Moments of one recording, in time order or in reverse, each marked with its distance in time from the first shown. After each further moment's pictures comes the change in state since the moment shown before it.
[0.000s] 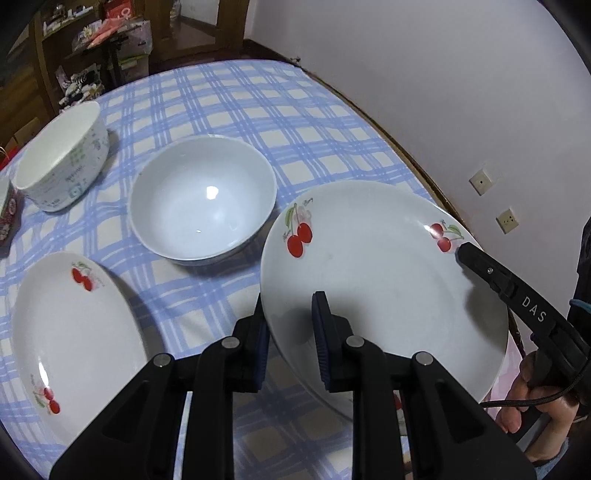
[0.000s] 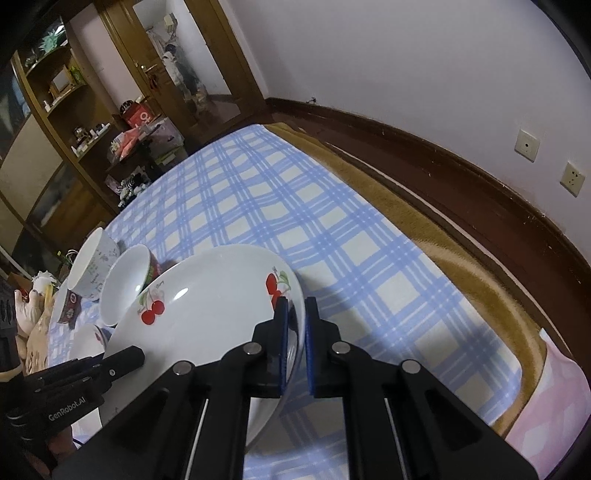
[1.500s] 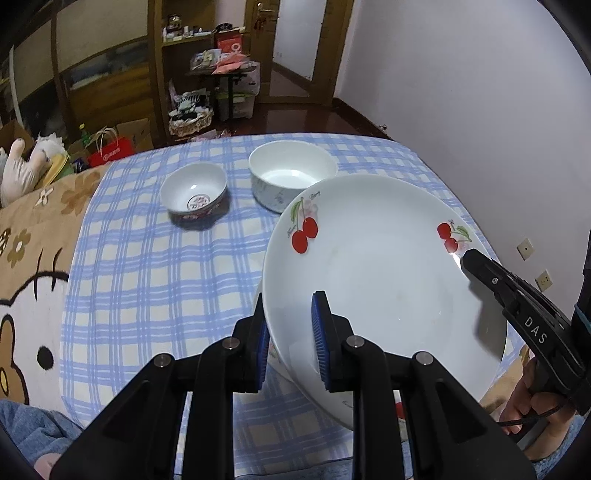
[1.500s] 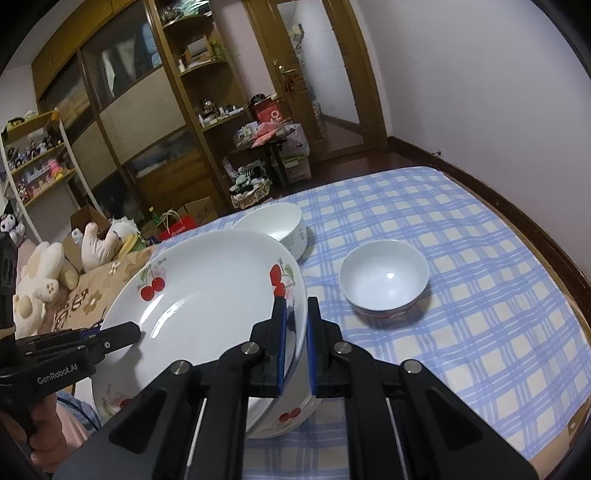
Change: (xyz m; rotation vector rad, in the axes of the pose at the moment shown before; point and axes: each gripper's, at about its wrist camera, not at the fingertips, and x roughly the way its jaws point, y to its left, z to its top) left arm -0.176 0.191 -0.082 -0.178 -0.223 0.210; right arm -0.053 0.242 -0.078 -0.328 -0.108 0.276
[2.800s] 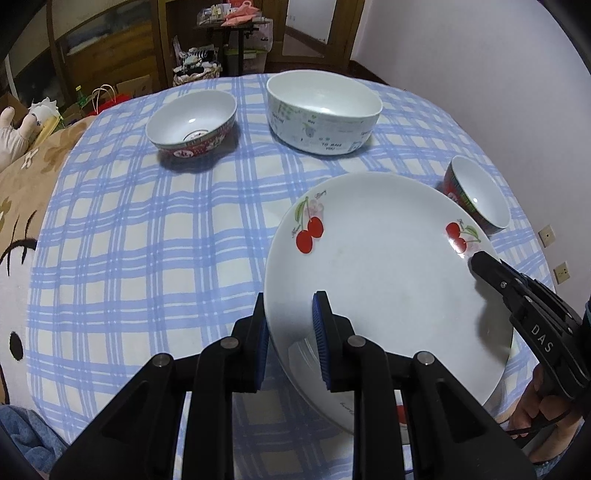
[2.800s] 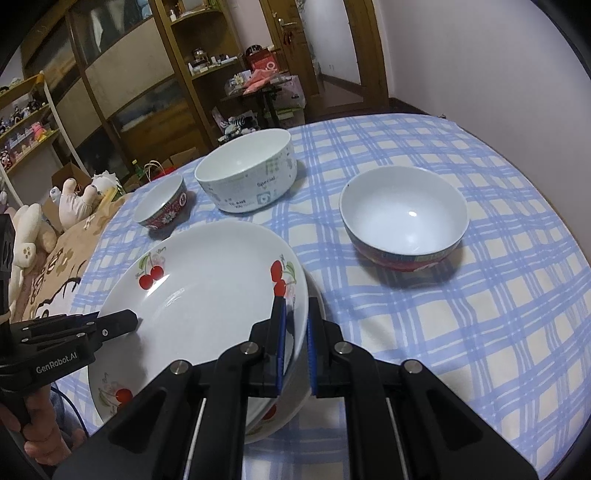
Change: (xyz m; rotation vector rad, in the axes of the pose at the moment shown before) left arm 0.096 0.025 -0.021 -0.031 0.152 0.030; right arm 0.090 -0.012 -0.037 -0.046 0.167 -0.047
